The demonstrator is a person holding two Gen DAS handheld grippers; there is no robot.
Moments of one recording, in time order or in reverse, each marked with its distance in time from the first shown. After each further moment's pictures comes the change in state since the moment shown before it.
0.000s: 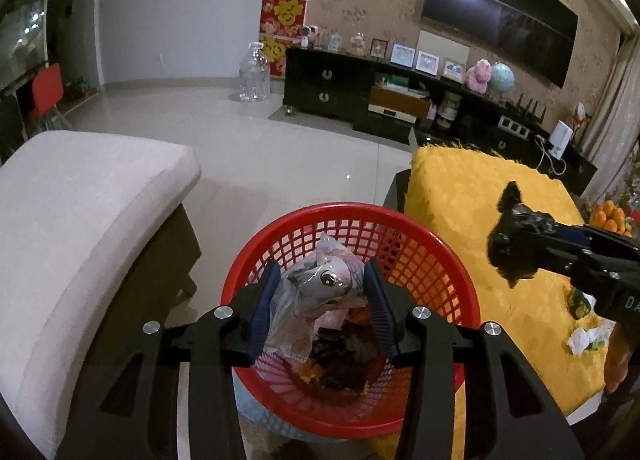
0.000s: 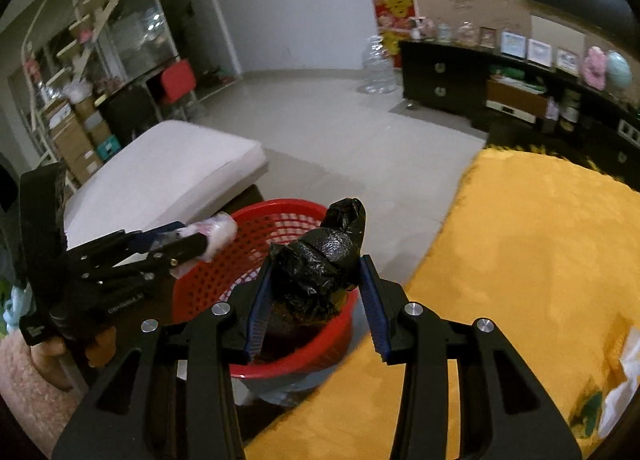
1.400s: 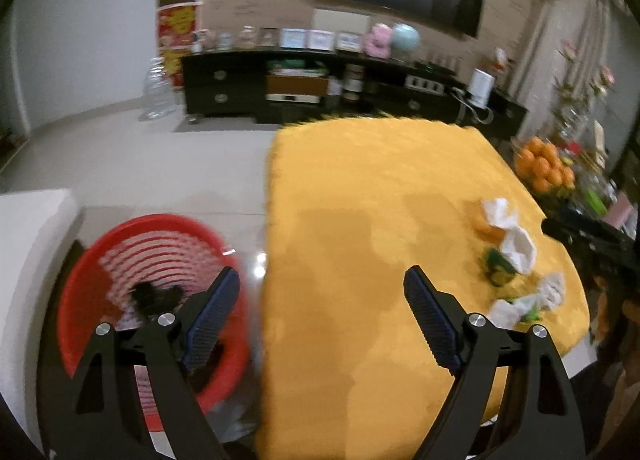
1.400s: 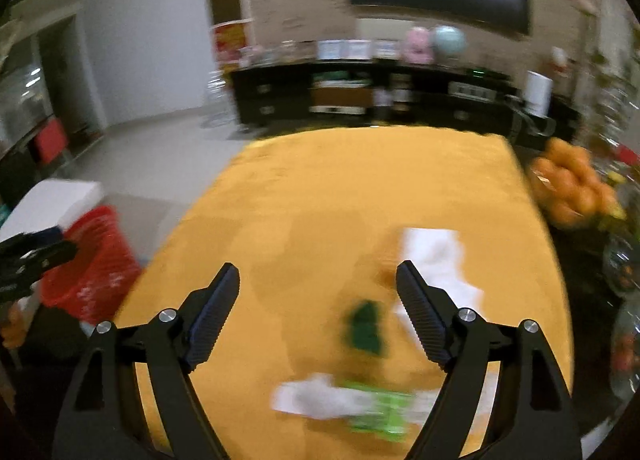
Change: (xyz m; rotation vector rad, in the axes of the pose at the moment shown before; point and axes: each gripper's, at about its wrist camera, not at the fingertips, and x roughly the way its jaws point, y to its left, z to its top) left arm 0.002 -0.179 -0.017 0.240 0.040 -0.225; right arm -0.168 -0.189 -0.137 0.295 -0.162 -0.540
